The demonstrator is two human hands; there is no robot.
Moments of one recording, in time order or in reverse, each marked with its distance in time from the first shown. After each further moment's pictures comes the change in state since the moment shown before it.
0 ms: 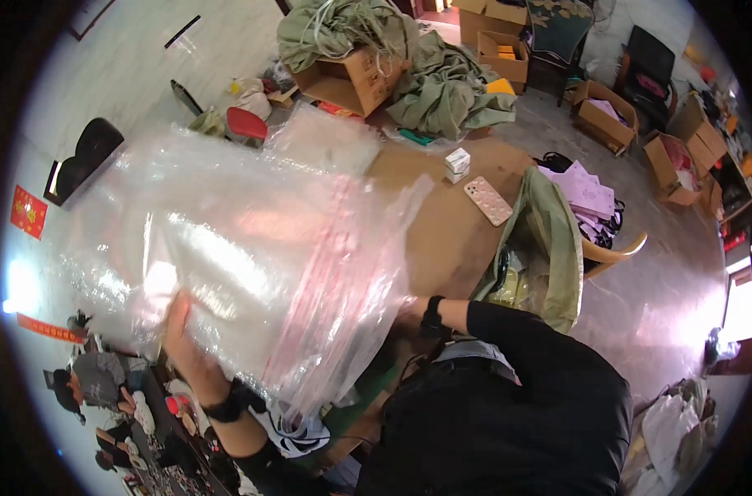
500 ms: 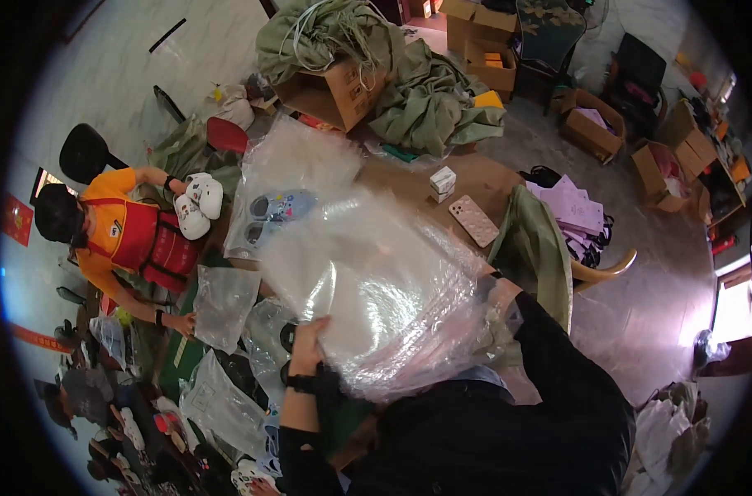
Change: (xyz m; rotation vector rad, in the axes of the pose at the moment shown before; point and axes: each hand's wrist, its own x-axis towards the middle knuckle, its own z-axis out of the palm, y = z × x) left_hand -0.046 -0.269 0.070 -0.408 -0.208 -0.984; right_hand -0.236 0.190 -0.084 0.939 0.245 0.447
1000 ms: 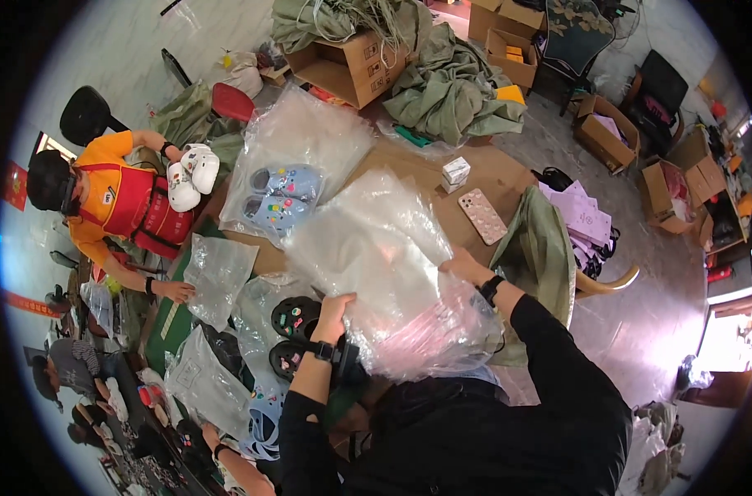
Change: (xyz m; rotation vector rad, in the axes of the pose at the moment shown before) left_hand 0.060 -0.044 0.036 0.039 0.056 -0.096; right_hand 0.064 -0.109 0.031 -0.338 0.323 -0.013
